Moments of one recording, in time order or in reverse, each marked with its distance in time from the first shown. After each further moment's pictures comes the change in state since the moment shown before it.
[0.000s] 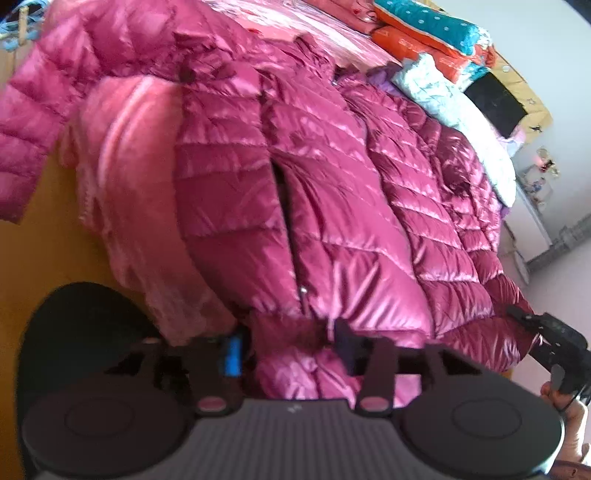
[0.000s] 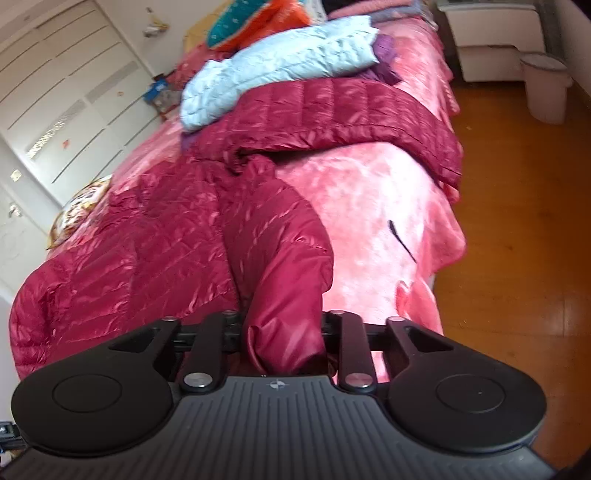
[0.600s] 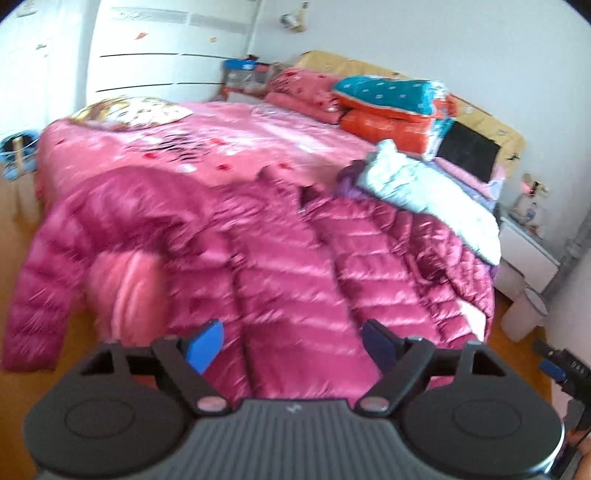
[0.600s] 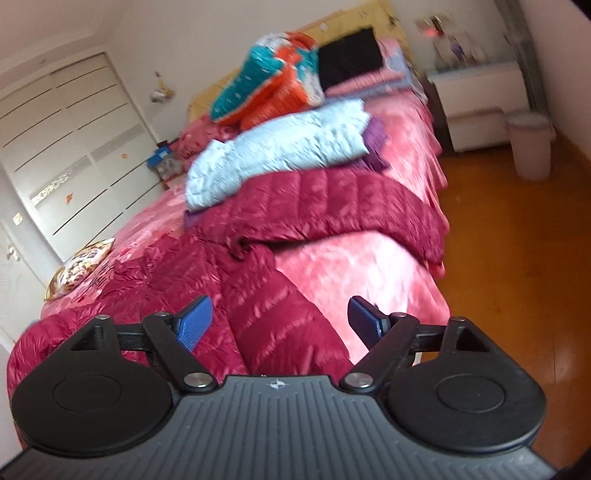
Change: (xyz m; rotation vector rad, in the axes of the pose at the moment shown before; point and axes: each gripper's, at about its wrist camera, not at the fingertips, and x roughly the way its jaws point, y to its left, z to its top) left arm -0.054 -0.069 0.044 0.212 -0.339 0.043; right arm -0.040 0.009 0.006 -0.055 -0.276 -0.004
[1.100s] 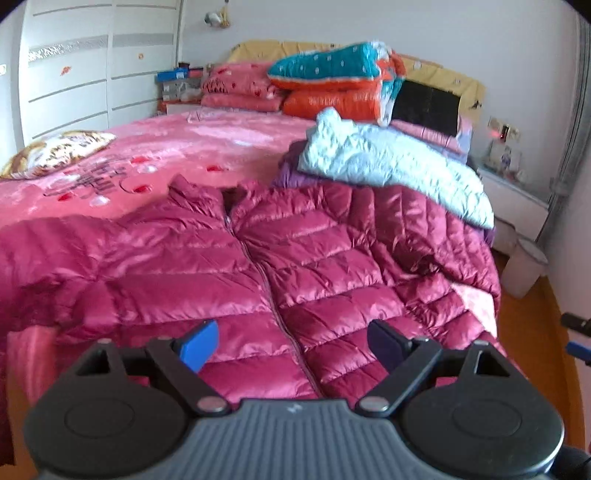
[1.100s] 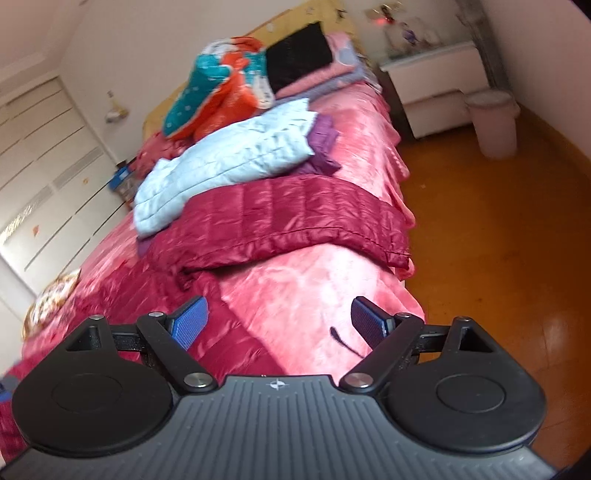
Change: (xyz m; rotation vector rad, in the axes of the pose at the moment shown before) left arm 0.125 -0.076 0.011 0.214 0.034 -0.041; right arm 0.041 -0.056 0.023 0.168 -0.005 -0.102
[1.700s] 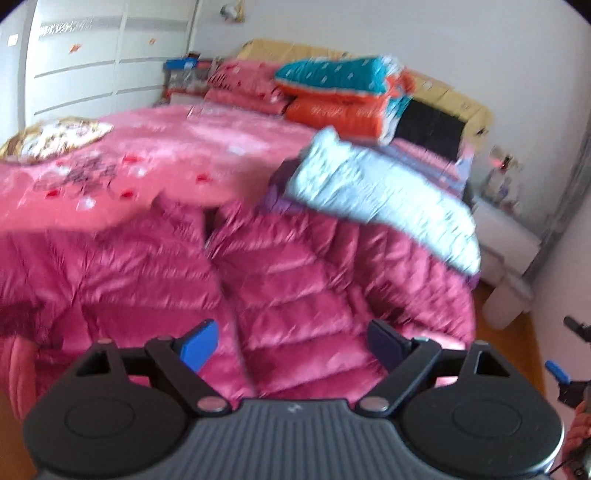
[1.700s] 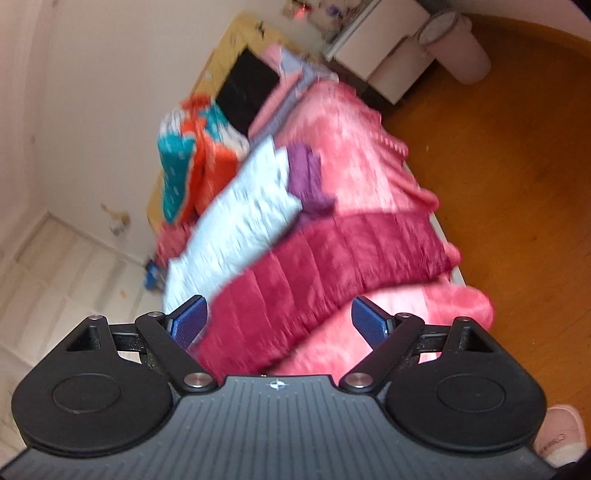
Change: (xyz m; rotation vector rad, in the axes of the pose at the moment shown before) left arm -0.025 -0.026 0.066 -0.111 -0.016 -0.055; right arm 0.012 -0.049 0.056 0.471 -0.112 0.165
